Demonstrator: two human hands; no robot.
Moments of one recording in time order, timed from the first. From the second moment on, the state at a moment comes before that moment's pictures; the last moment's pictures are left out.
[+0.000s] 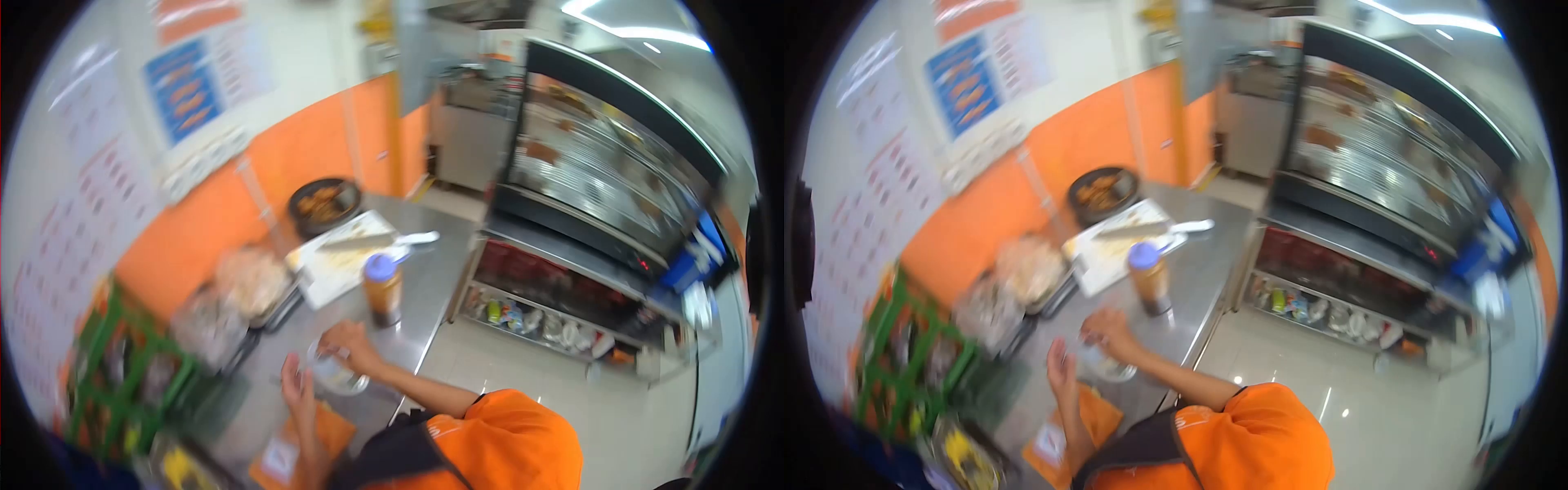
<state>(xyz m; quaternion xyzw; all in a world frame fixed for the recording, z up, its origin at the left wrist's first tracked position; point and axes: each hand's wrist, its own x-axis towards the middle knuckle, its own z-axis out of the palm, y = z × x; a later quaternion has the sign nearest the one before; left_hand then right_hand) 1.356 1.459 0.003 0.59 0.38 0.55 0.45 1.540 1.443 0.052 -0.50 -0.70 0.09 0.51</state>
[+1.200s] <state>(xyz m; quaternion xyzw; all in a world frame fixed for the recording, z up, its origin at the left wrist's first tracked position) 1.399 1.386 0.061 0.53 0.38 0.62 0.43 1.547 1.365 0.072 -0.39 -0.61 0.31 0.61</state>
